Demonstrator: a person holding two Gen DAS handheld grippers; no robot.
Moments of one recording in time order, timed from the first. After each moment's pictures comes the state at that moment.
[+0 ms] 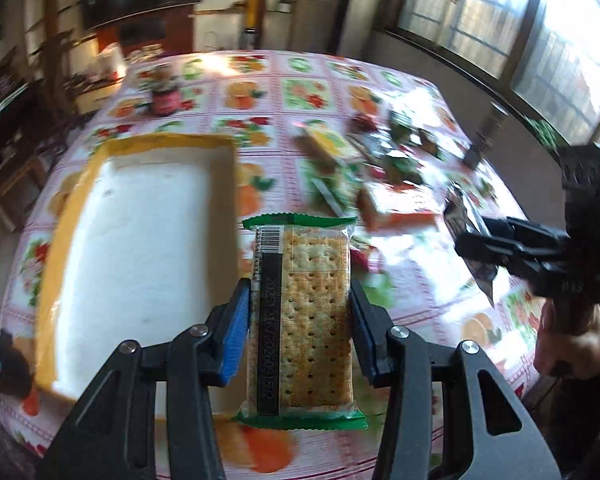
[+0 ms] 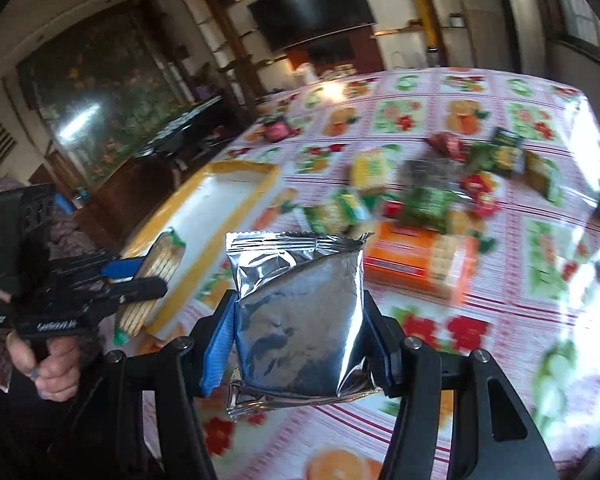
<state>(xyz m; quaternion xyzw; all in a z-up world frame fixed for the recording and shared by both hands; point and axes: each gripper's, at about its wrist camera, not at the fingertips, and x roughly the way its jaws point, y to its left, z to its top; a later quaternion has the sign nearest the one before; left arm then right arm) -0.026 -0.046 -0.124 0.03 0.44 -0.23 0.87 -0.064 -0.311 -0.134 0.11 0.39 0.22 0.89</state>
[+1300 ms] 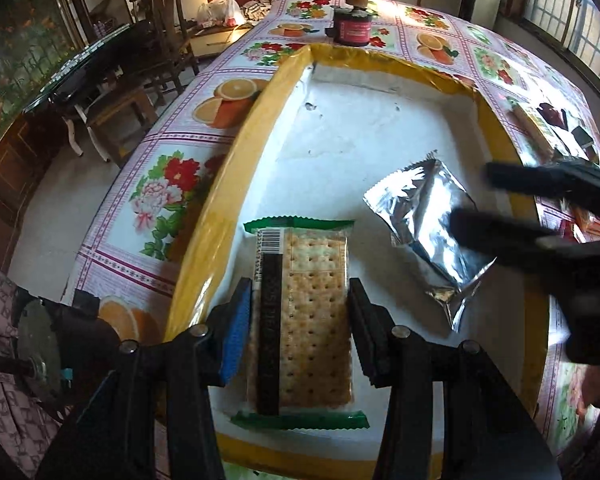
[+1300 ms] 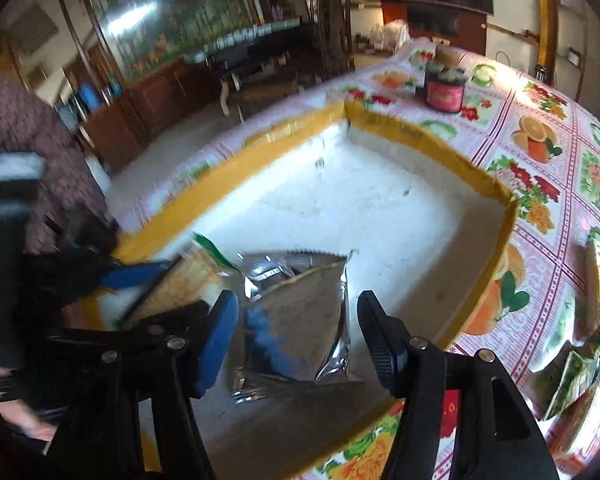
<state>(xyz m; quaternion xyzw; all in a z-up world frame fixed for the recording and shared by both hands) 0.037 0.066 -0.197 0.05 0.51 -0.03 0.86 0.048 -0.091 -0.164 -0.03 0.44 0.31 0.85</state>
